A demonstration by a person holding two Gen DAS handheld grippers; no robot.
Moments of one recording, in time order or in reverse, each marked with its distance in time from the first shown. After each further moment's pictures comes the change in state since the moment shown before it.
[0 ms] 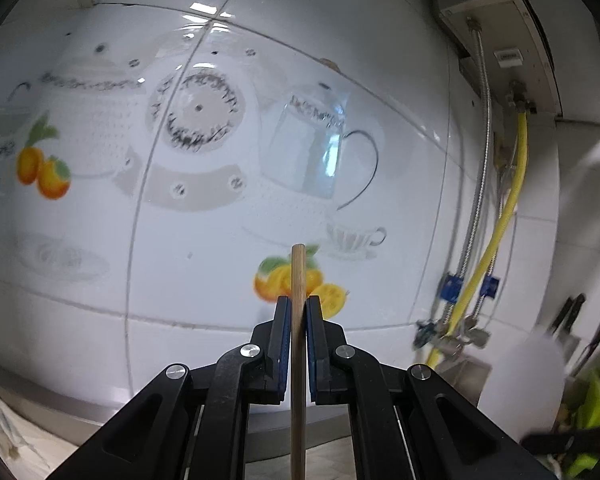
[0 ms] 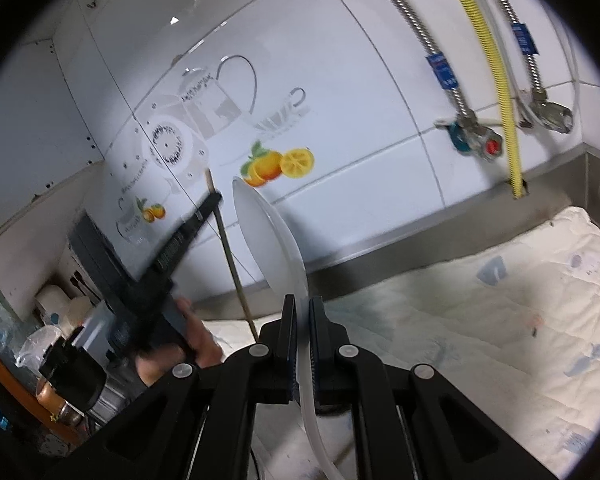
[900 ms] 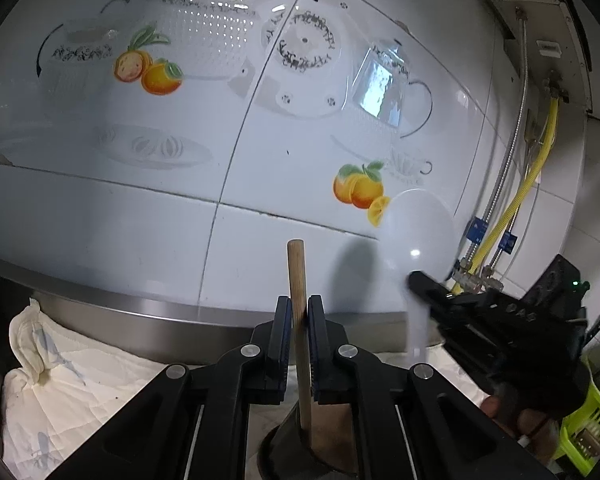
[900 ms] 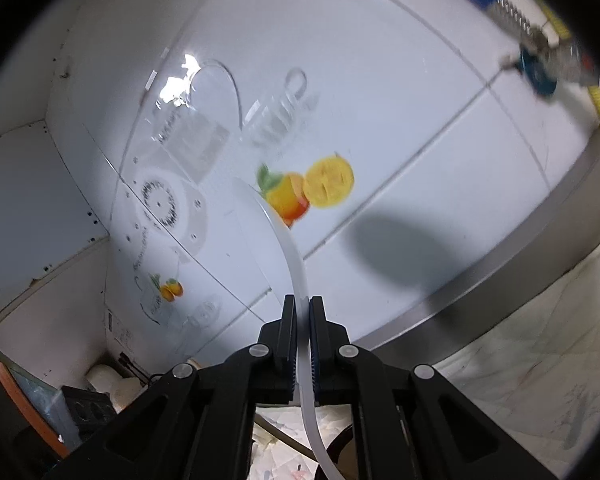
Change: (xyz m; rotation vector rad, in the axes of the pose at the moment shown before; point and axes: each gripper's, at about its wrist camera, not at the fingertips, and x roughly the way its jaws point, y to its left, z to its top) left arm -0.055 0.047 -0.038 -0.104 0.226 0.070; right arm 0.108 -0.010 0.009 0.191 -0.116 0.236
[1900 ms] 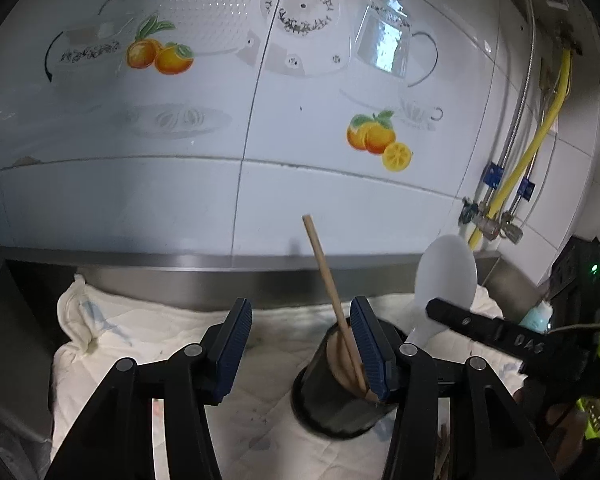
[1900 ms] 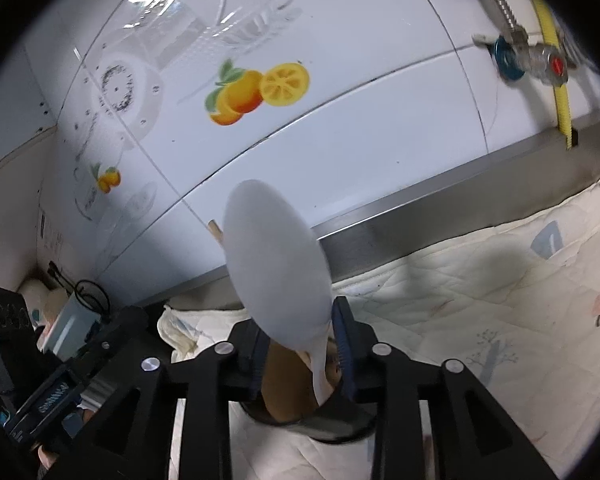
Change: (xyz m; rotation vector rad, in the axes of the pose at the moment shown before) left arm -0.027 -0.006 -0.007 0.065 0.203 0.119; right arm -0.032 0.010 -0.025 -0.171 0.279 -0.278
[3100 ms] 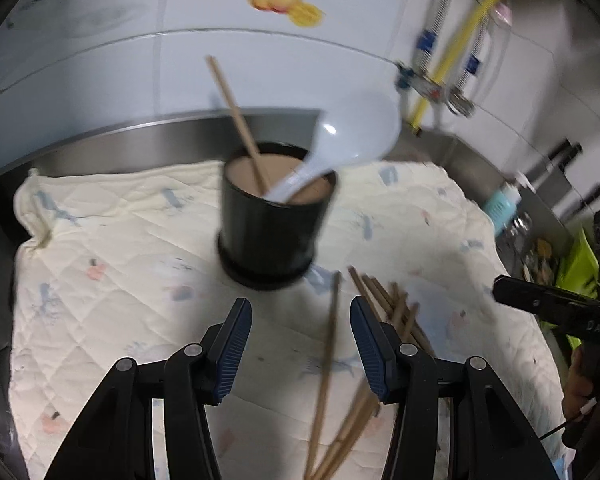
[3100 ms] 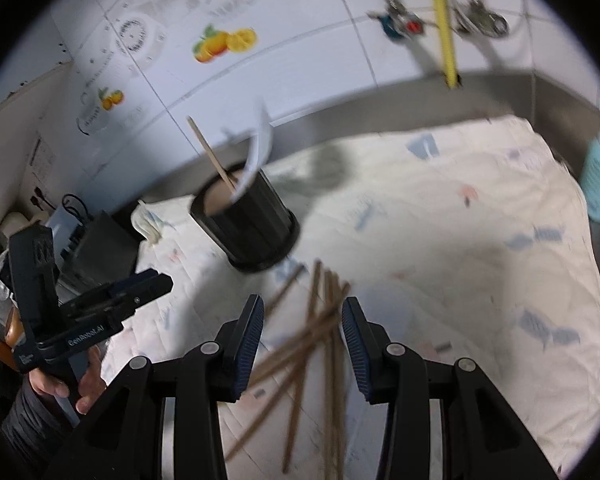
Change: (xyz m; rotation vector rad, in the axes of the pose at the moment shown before) left arm -0.017 -0.071 -0.110 0.117 0.318 -0.111; right arm -0.111 -0.043 -0.092 -0.018 0.201 -0.180
